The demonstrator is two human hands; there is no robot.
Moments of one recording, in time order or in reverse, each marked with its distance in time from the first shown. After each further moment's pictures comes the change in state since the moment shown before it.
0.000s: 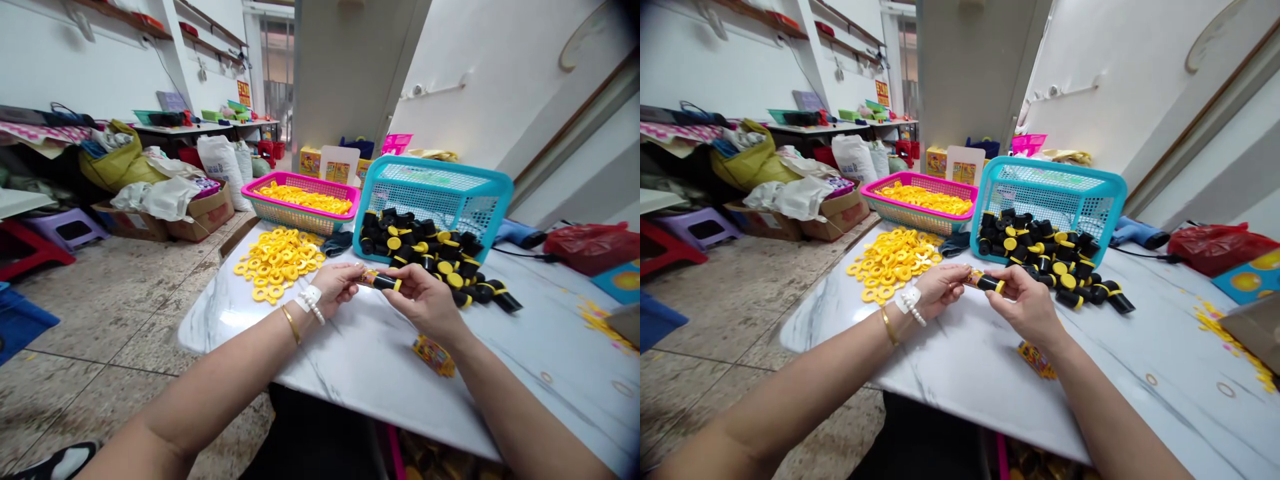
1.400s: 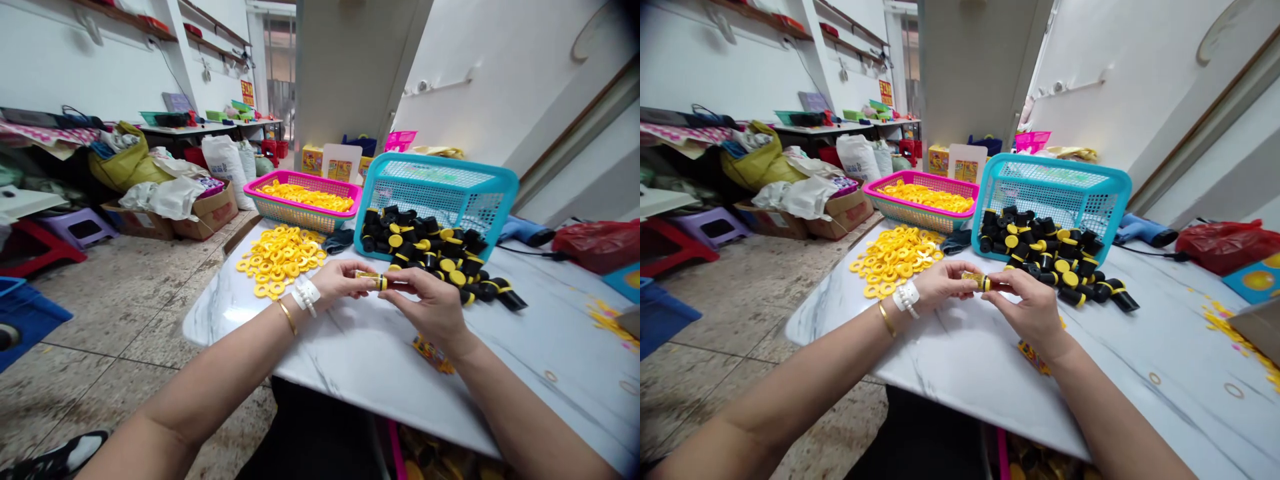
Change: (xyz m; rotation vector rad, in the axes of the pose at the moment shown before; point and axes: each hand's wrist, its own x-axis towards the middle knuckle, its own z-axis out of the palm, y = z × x) left_hand 0.002 -0.002 -0.014 0.389 -0.242 0.141; right_hand -0.007 -0.007 0.003 -0.166 0.105 -0.256
